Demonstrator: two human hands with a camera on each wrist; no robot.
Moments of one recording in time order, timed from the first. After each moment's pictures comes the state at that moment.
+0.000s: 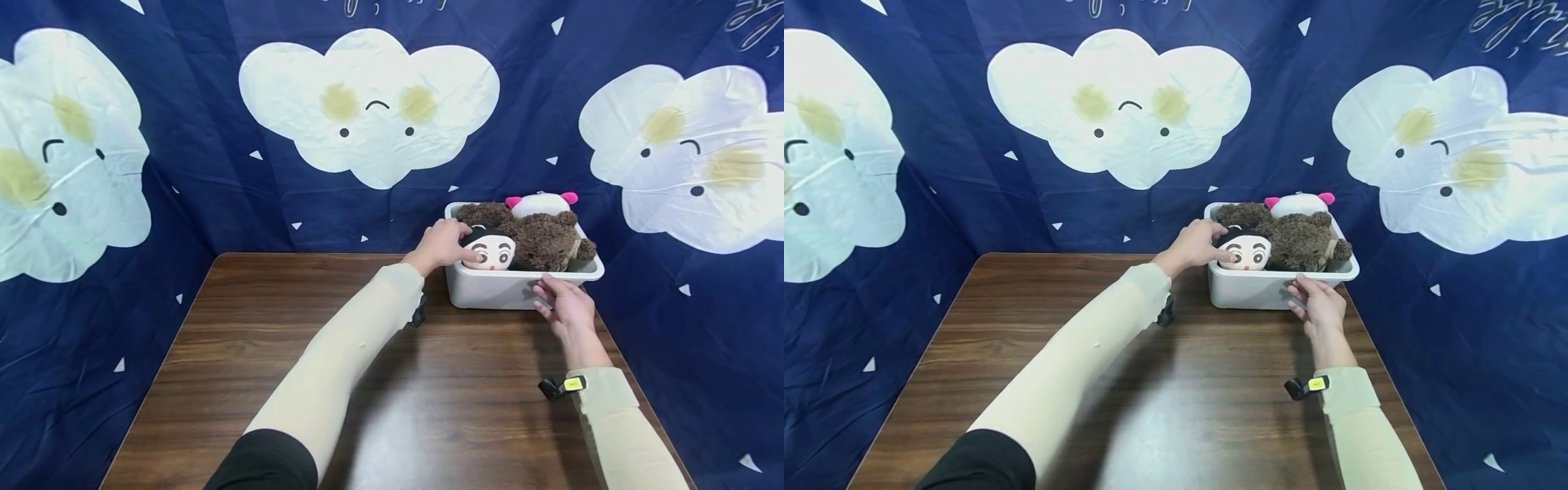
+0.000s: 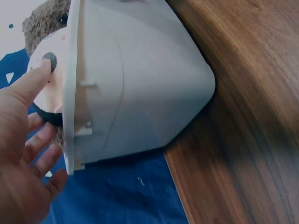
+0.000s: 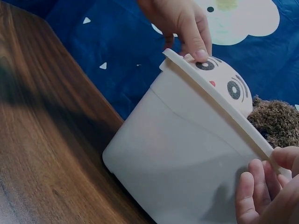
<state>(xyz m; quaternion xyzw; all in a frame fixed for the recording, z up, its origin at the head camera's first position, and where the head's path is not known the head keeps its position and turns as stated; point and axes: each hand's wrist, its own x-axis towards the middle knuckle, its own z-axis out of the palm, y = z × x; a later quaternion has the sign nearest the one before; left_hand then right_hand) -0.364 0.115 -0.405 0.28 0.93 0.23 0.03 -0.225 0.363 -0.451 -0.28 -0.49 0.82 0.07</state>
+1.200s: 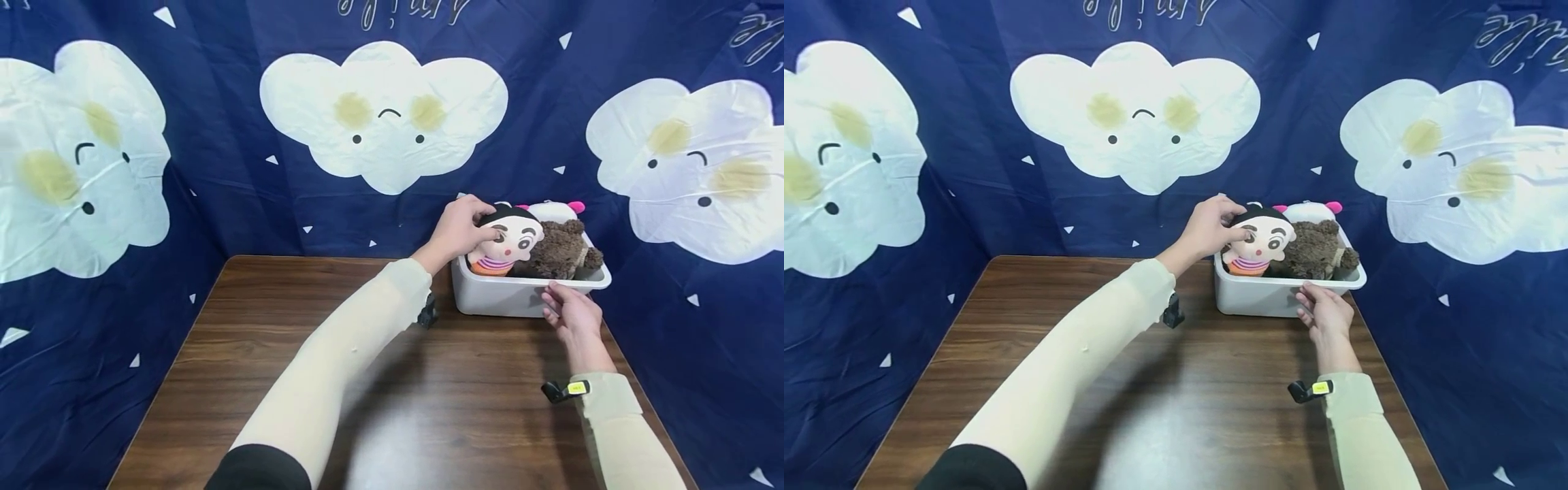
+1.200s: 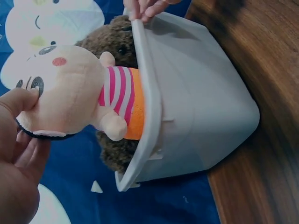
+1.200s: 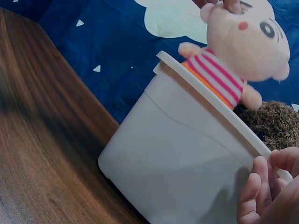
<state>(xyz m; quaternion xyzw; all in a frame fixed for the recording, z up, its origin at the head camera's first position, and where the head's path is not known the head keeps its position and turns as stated) -0.335 0.109 -0.342 0.31 0.88 0.36 -0.10 -0.225 0.360 -0.449 -0.31 -0.48 0.82 0.08</state>
